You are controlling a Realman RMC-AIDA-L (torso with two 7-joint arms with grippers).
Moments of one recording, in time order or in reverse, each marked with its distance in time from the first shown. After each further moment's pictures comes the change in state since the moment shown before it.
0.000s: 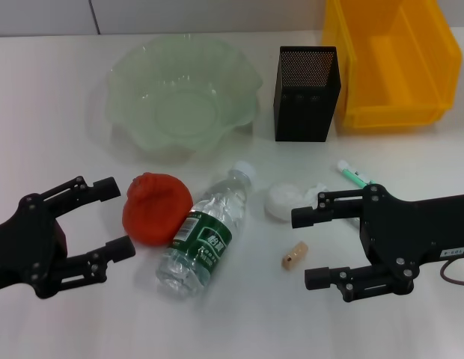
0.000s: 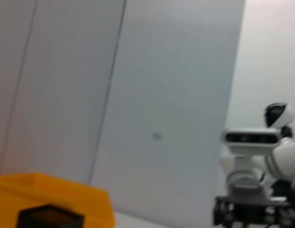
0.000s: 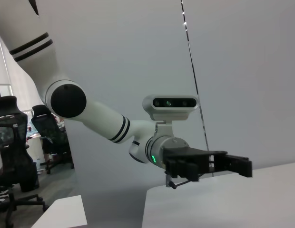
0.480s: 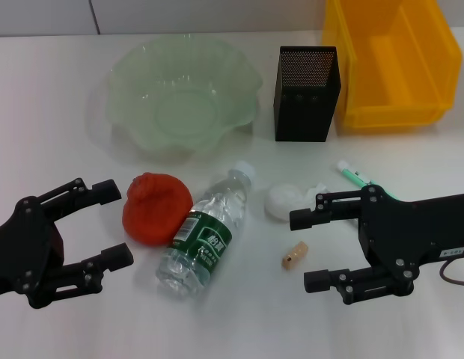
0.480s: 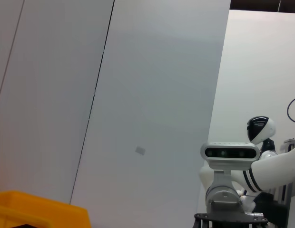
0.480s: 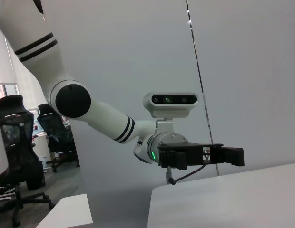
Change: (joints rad) left arm 0.003 -0.003 -0.001 0.001 -0.010 0.058 0.001; right arm 0.008 -0.001 -0.009 0.000 0.000 -0.006 0.006
